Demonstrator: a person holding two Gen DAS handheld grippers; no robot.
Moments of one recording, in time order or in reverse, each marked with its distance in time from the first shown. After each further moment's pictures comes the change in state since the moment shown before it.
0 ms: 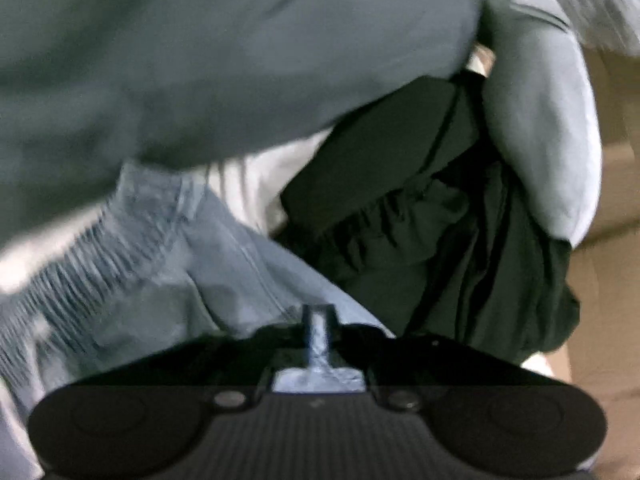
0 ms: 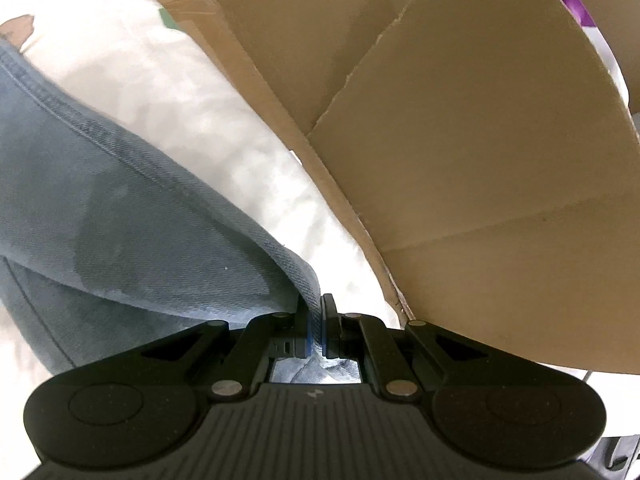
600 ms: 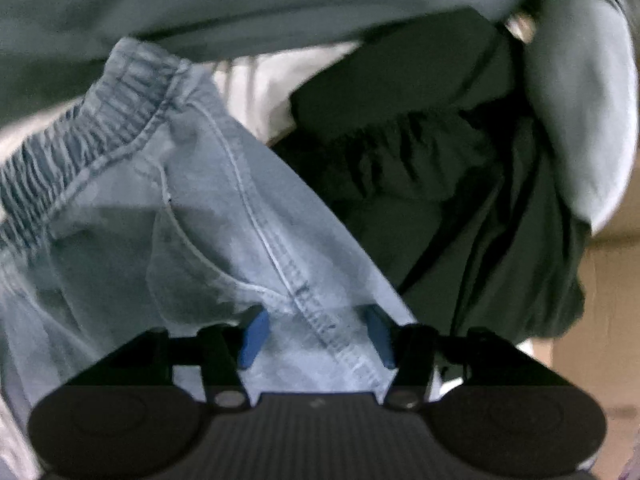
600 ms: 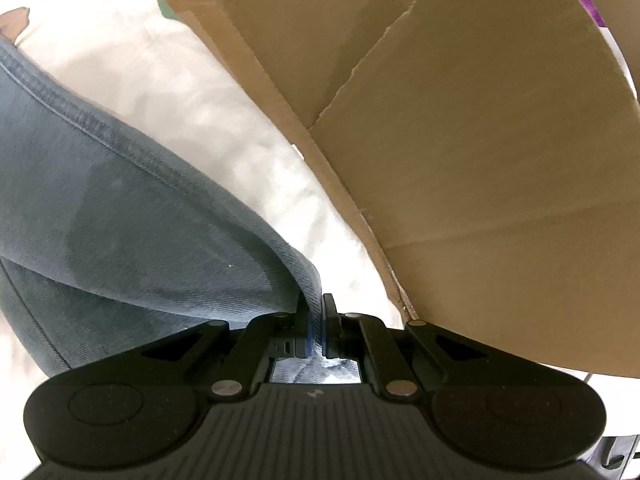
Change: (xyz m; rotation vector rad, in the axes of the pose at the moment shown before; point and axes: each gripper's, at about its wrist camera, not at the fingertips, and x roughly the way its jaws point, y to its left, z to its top) left arm 0.042 0.002 -0.018 -0.291 0.109 -0.049; right arm 0.018 0.000 0.026 -0.009 0.025 -0.004
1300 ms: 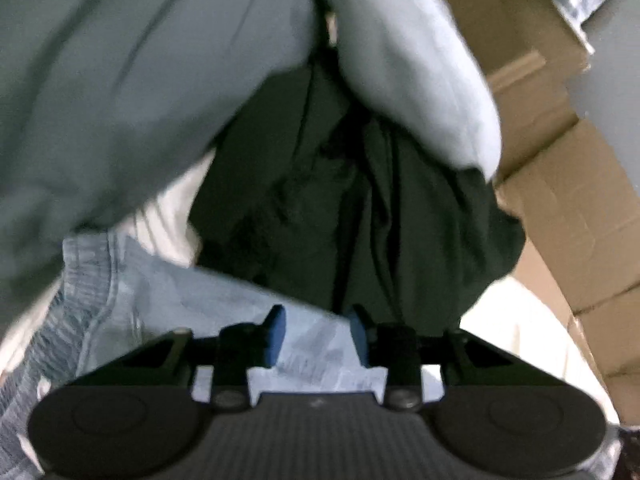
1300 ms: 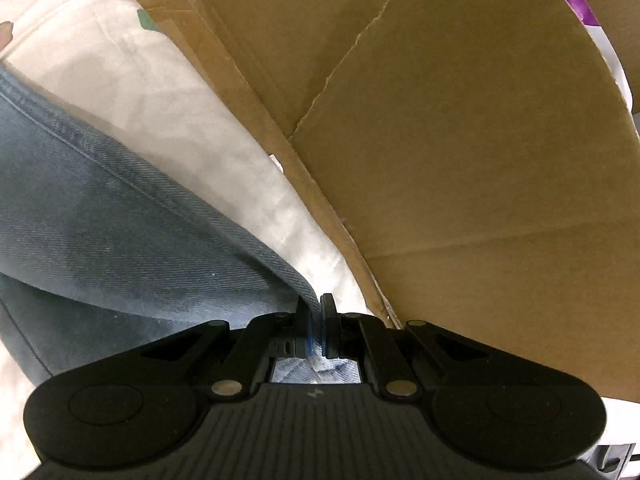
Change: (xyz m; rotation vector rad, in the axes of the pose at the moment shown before) left arm -0.046 -0.051 0.007 0.455 -0.037 -0.004; right arm 0.006 -0.018 0.028 0.002 -0.003 -0.004
